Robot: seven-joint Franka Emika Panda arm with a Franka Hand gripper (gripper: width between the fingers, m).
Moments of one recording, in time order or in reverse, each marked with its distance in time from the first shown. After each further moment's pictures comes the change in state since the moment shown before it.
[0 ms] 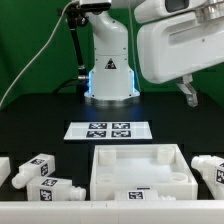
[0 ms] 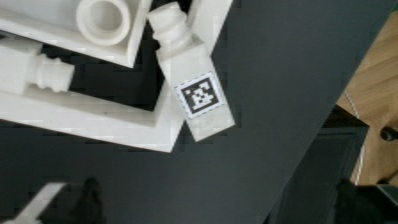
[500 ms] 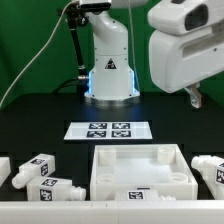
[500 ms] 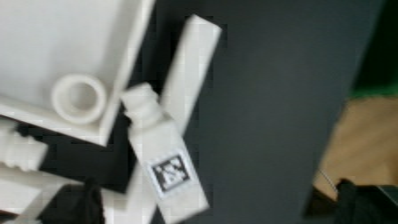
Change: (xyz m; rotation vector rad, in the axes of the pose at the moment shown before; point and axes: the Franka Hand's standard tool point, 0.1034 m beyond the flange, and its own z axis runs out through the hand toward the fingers) arm -0.013 -0.019 0.014 -0.069 -0.376 -0.043
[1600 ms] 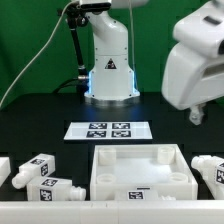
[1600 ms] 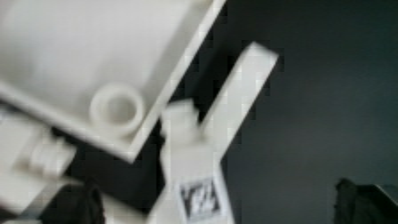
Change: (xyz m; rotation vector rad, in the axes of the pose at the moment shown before) arm 0.022 0.000 0.012 -0.106 0.002 -0.091
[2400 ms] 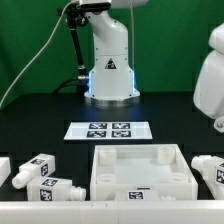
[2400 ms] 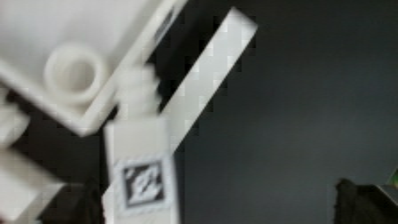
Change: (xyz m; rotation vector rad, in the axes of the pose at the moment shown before) arm 0.002 -0.022 0.016 0.048 -0.163 -0.079
